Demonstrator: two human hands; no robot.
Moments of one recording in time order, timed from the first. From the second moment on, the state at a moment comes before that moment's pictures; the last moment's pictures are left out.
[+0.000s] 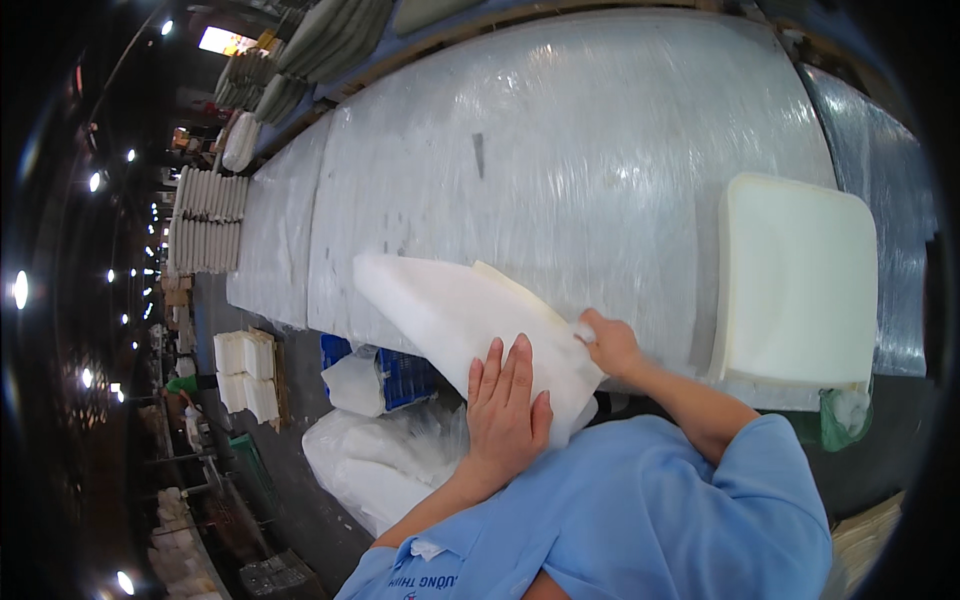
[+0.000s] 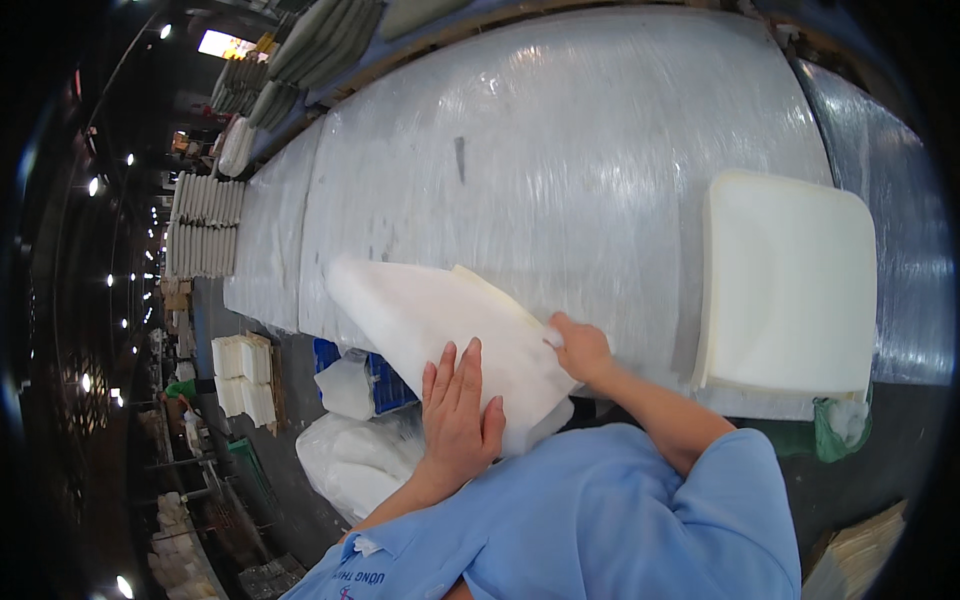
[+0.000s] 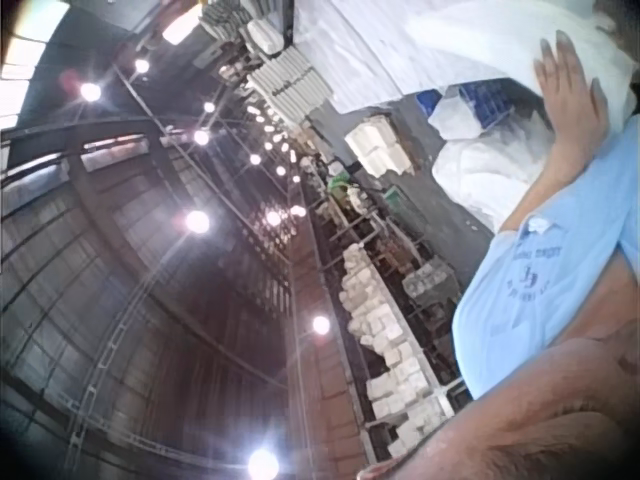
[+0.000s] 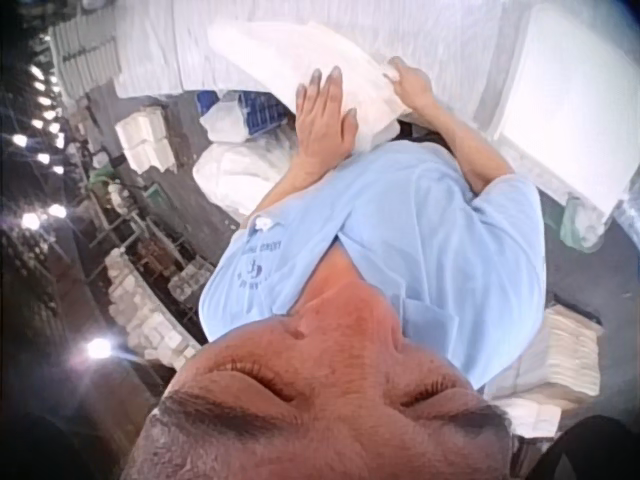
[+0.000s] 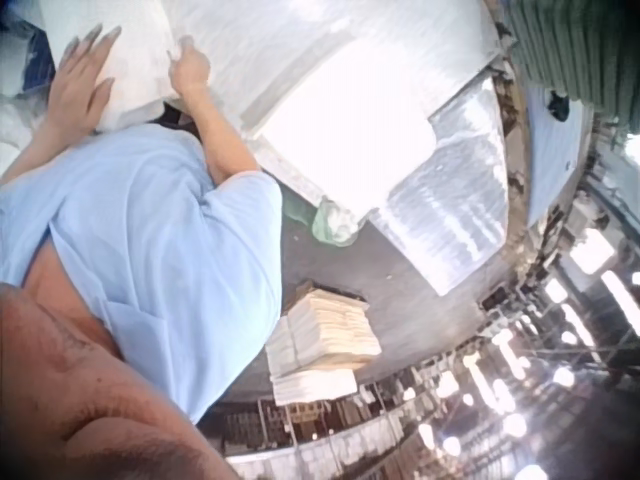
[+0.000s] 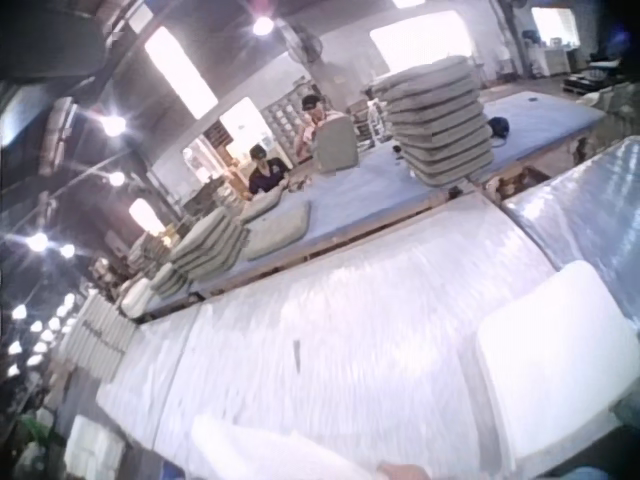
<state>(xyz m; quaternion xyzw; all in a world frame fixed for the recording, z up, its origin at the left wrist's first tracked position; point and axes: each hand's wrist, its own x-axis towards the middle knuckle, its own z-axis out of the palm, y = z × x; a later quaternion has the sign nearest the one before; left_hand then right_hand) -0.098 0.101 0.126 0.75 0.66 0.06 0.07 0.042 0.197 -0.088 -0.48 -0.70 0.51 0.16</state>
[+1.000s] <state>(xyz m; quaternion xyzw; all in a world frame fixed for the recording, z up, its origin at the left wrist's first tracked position) -0.105 0.103 0.150 0.84 0.54 -0.02 0.11 0.090 0.147 -0.049 -0.63 -0.39 0.47 0.48</state>
